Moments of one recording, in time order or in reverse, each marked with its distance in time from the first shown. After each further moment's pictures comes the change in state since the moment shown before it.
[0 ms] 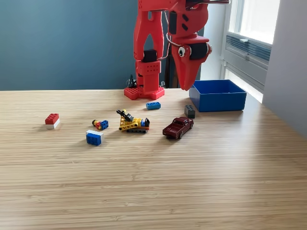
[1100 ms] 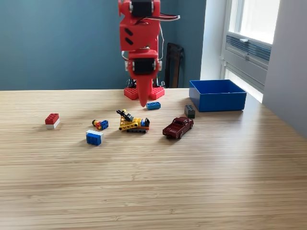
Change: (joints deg) arm 27.2 0.0 8.9 -13.5 -4.5
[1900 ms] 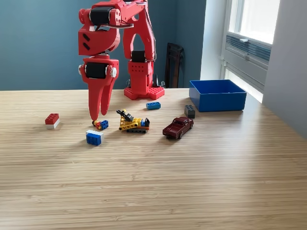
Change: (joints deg) arm 14.1 -2.2 3.7 -13.4 -1.0
